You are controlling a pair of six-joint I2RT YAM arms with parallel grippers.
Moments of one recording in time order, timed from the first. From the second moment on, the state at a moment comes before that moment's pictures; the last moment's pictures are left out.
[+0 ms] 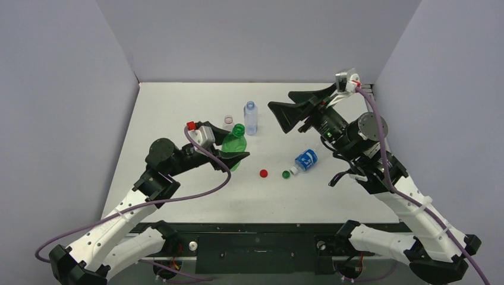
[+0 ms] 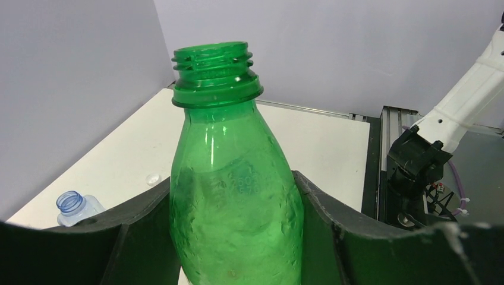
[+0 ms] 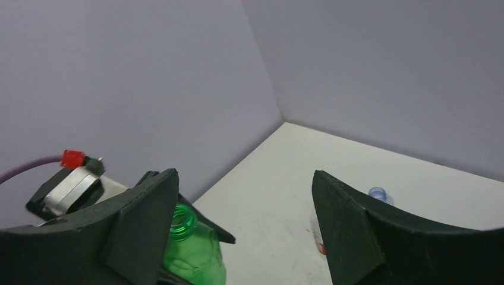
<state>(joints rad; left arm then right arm) -0.65 0.85 0.80 0.25 0.55 -0.07 0.77 1.00 1.33 -0.11 0.05 0.35</state>
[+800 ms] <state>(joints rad) -0.65 0.87 0.80 0.26 0.57 -0.07 0.97 1.22 1.43 -0.26 -0.12 0.28</state>
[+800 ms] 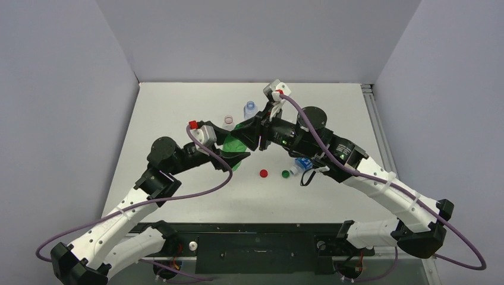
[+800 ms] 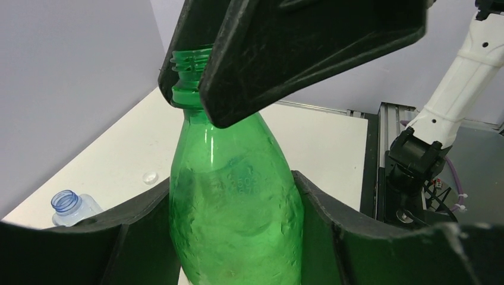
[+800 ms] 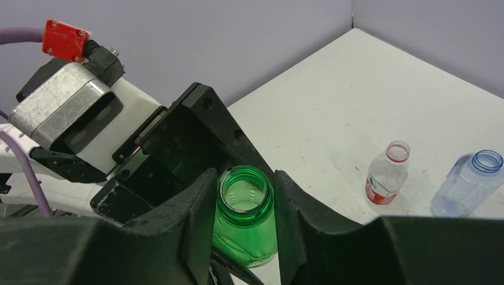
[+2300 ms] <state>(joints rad) -0.64 0.78 0.96 -0.27 0.23 0.03 0.60 1.83 1.28 0.22 0.34 0.13</state>
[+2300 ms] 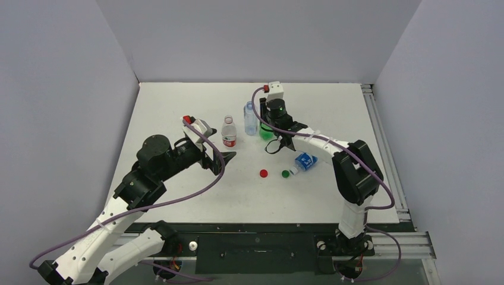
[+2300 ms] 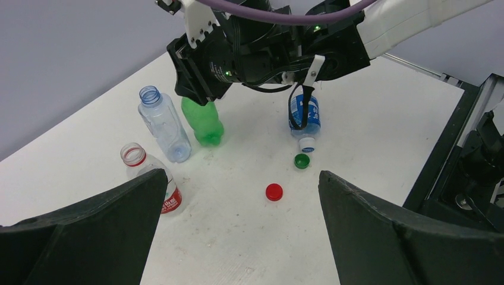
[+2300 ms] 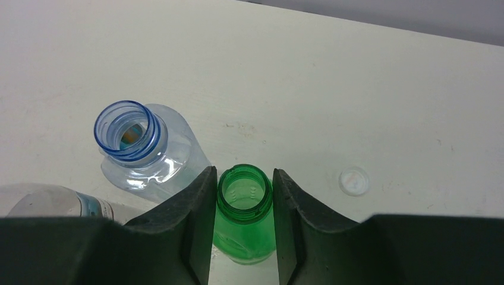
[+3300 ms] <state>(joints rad) -0.64 0.77 0.96 -0.26 0.24 -0.02 0.59 1.81 1.26 0.17 0.40 0.18</state>
